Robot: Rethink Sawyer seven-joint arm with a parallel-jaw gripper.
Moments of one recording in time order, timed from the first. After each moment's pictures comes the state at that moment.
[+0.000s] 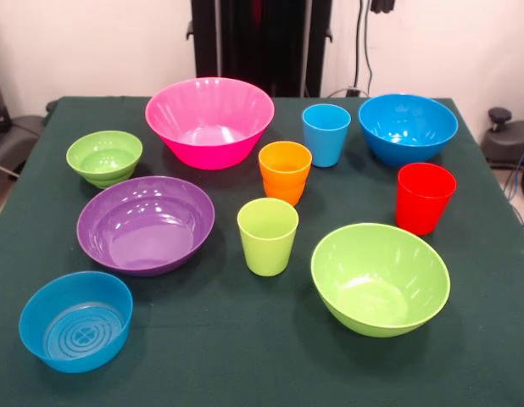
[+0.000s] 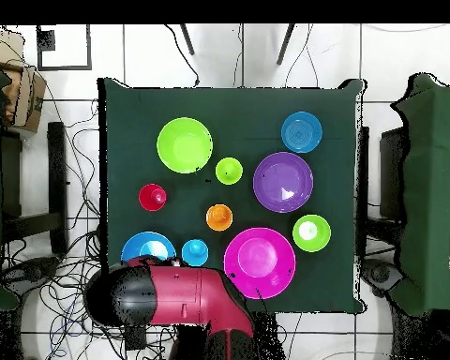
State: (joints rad) arm -0.03 -1.08 -0.01 2.12 0.02 0.63 1.59
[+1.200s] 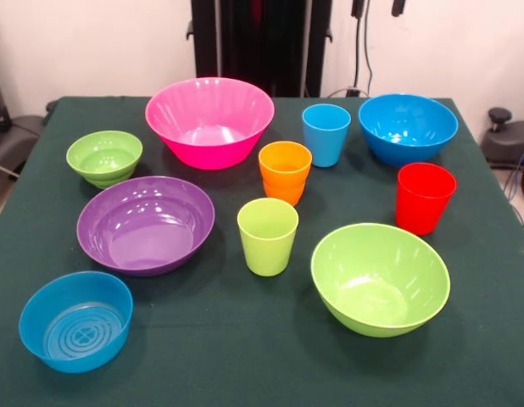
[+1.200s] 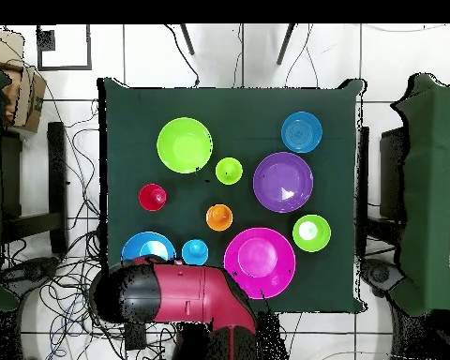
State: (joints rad) arm -0.03 -1.07 -0.01 2.12 0.02 0.63 1.59
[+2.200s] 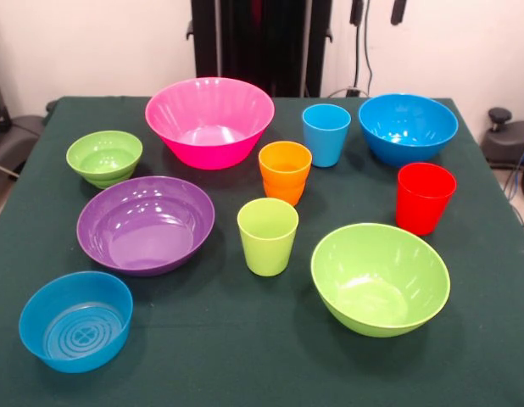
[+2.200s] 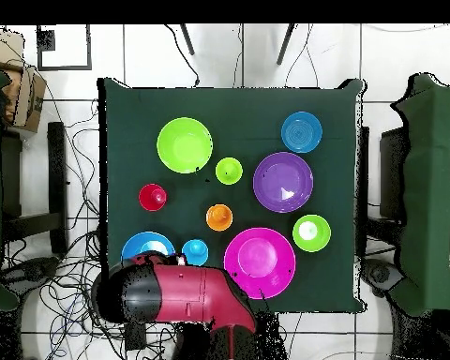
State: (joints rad) arm -0.02 -1.05 -0.03 2.12 0.02 0.53 1.62
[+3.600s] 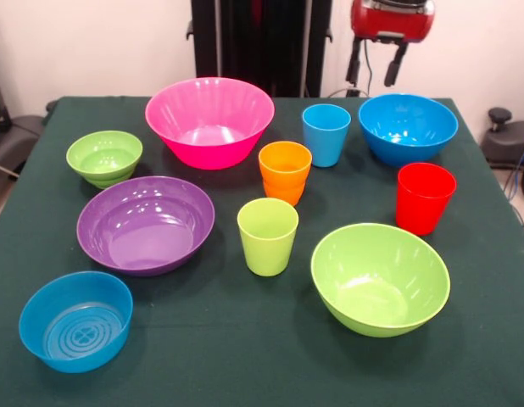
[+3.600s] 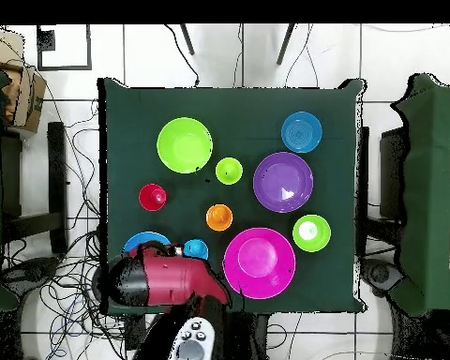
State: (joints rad) arm 0.16 -0.80 -0.17 2.02 0.03 0.33 1.74
